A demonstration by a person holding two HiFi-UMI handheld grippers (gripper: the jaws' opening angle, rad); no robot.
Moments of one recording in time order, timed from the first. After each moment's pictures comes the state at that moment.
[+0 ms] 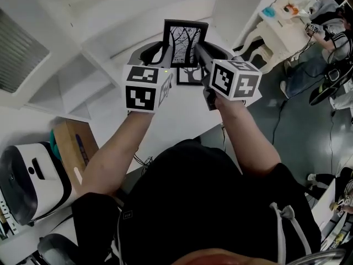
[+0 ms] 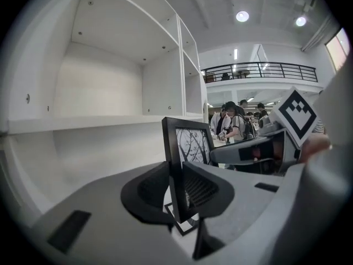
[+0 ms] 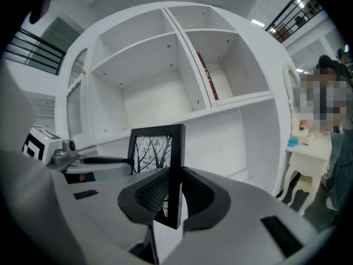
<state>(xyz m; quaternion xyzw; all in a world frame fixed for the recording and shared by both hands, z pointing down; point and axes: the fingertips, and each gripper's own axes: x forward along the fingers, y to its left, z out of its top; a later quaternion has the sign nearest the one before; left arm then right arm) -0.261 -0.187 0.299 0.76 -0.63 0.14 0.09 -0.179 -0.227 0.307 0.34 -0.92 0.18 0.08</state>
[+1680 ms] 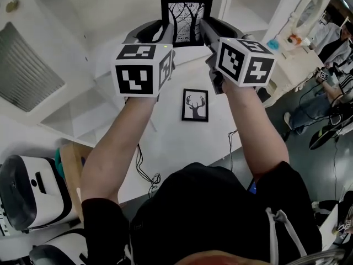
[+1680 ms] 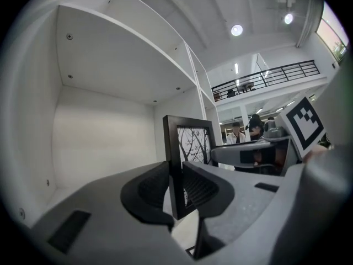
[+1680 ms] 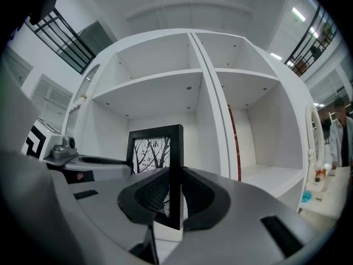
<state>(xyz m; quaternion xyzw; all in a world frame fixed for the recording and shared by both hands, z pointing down) -0.296 -0.260 0.131 0.73 -0.68 0.06 -0.02 -0.216 -0.304 0.125 0.32 -0.95 0.03 -0.02</state>
